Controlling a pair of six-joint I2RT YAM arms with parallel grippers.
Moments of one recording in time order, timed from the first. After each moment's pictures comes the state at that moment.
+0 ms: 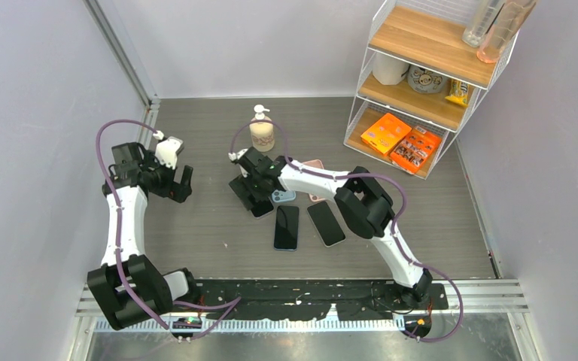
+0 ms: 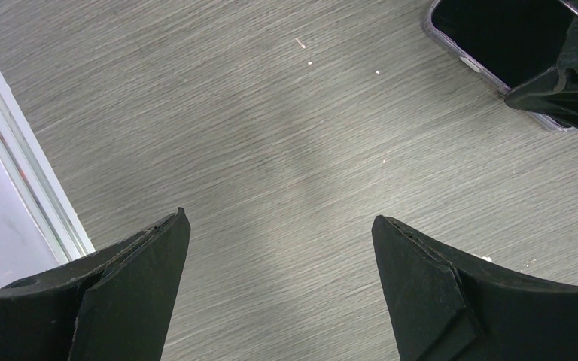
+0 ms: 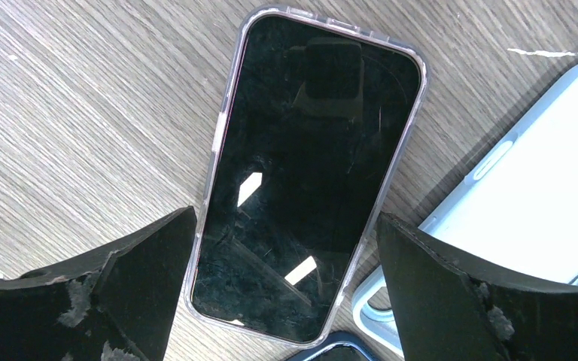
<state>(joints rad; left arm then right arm) 0.33 1.19 0.97 -0.72 0.46 0.62 0.93 2.27 1.80 -0.52 0.01 0.19</state>
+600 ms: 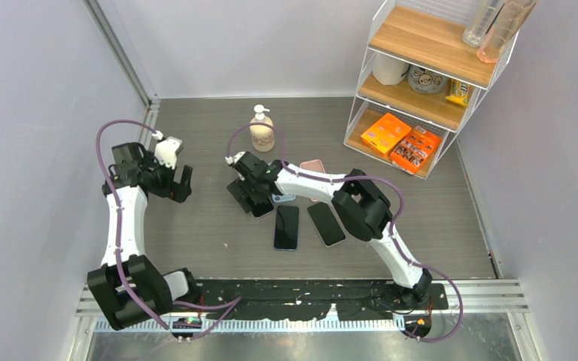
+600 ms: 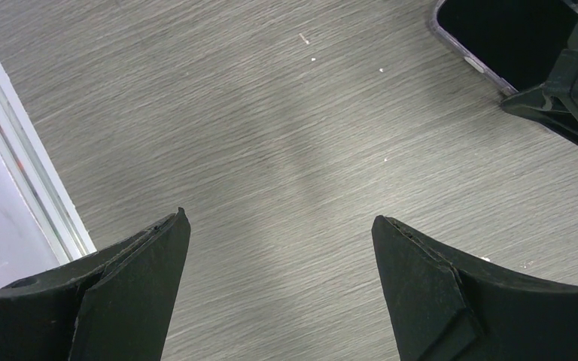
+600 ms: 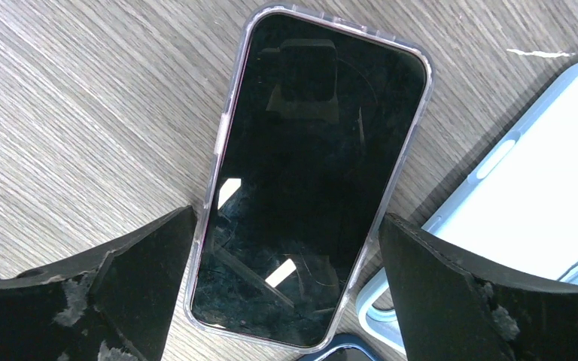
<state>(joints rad) 0.33 1.19 0.97 -0.72 0.45 0.61 0.96 2.28 1.80 -0.51 0.09 0.18</state>
